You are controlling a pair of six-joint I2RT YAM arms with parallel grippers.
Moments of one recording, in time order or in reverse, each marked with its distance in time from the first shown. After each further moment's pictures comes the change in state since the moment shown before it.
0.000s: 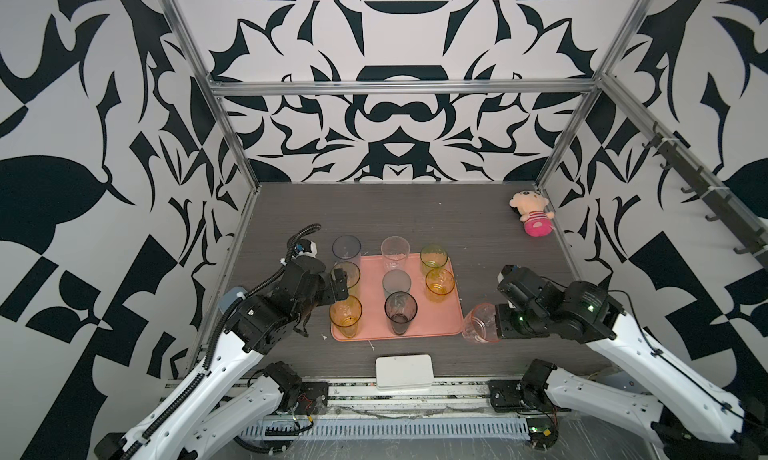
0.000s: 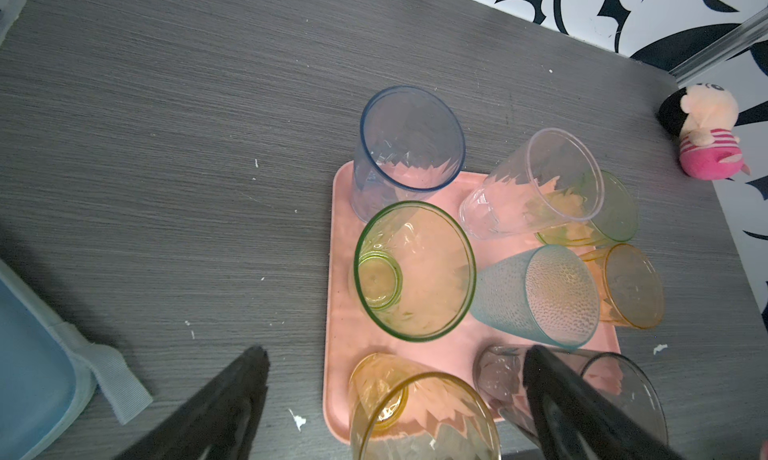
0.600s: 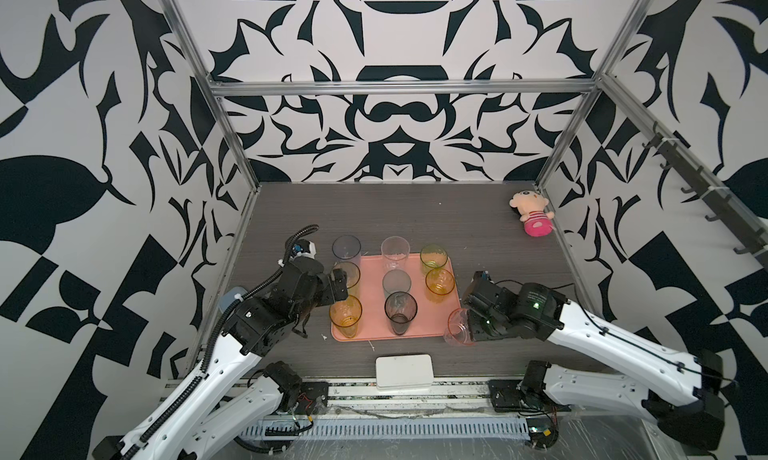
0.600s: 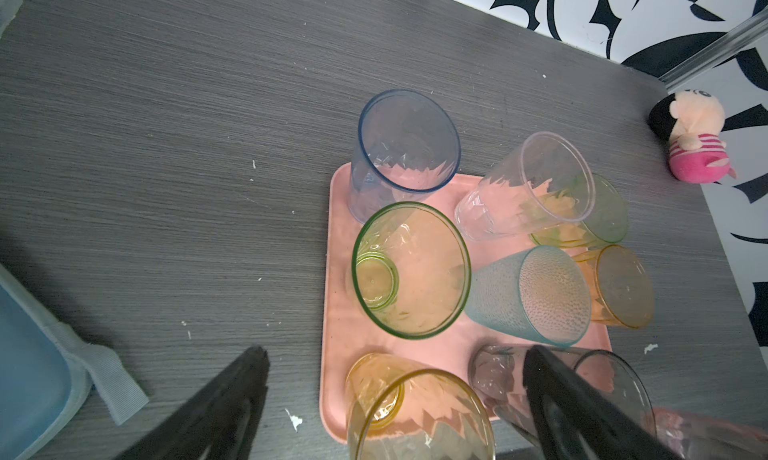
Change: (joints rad) left arm 0.000 -0.017 0.000 0.000 0.003 -0.006; right arm 0.133 0.158 -0.115 0.217 0.067 0.091
